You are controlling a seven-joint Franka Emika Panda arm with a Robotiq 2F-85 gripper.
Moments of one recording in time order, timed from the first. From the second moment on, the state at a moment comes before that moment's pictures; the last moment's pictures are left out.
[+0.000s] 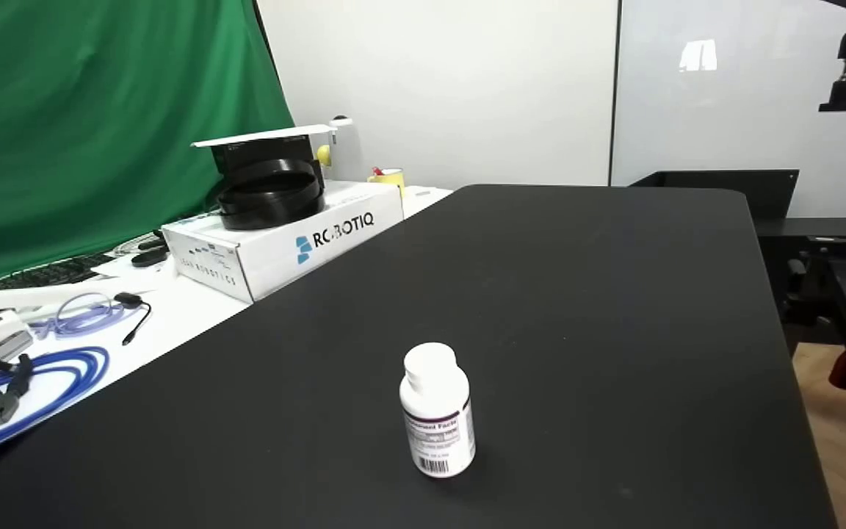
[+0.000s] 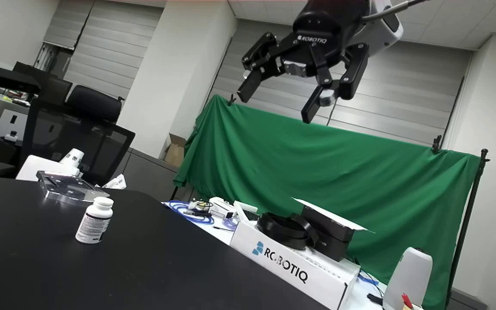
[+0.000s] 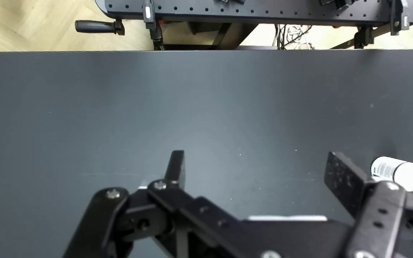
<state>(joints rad) -0.12 -0.23 -0.28 -2.09 -0.06 1.61 -0.37</state>
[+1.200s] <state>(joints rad) 0.18 0.03 0.17 -2.19 -0.06 2.15 -0.16</state>
